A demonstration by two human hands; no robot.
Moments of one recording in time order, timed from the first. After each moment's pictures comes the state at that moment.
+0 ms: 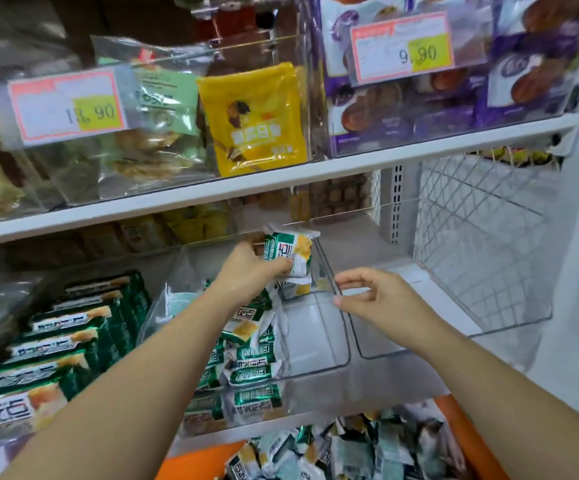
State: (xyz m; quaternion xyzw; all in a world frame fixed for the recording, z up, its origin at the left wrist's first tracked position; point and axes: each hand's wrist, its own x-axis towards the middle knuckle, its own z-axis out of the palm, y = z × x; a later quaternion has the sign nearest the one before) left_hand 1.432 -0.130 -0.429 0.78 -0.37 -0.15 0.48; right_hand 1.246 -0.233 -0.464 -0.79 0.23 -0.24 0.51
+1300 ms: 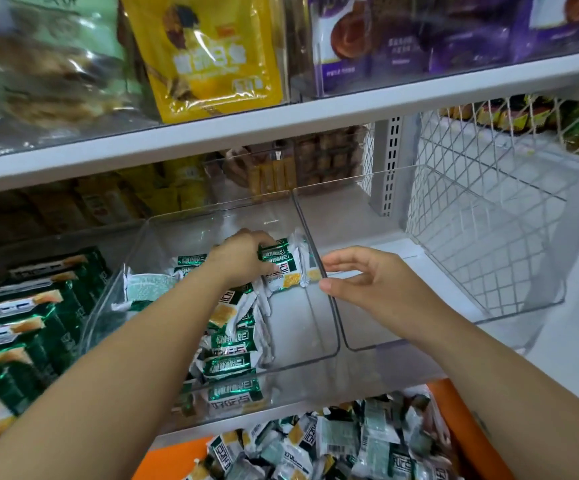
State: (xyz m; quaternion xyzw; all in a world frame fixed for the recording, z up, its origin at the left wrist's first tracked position) left_hand 1.482 -0.181 -0.479 0.86 -0.49 -0.06 0.09; right_hand 1.245 -0.242 -0.471 -0.78 0.23 -0.23 0.54
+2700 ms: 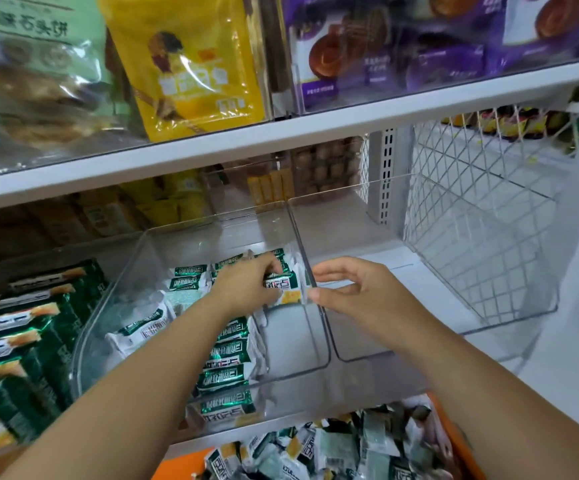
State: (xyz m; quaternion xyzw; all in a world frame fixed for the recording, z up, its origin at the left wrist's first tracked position) left_hand 1.457 -0.174 -0.494 0.85 -0.51 -0.06 0.11; right_hand 1.250 -0.242 -0.475 -0.76 0.22 -0.24 0.56
